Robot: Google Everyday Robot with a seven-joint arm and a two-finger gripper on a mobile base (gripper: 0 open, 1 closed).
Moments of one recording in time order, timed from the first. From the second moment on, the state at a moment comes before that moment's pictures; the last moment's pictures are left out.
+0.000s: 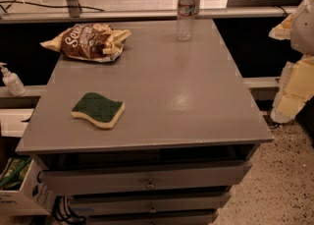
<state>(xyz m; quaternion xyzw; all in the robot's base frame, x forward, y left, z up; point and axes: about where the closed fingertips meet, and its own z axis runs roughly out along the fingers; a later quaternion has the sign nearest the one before) 0.438 -0.217 0.976 -0.60 0.78 -0.03 0.16</state>
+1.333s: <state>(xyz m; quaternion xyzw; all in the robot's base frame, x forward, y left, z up) 0.449 -0.159 0.997 -0.53 0.78 0.13 0.29</state>
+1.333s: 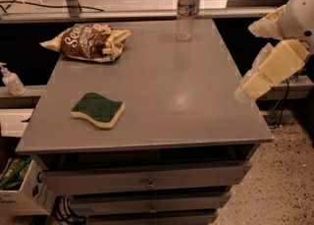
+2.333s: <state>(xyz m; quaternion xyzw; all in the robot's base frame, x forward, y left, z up) 0.442 -0.149 1.003 -0.52 0.78 0.16 0.30</state>
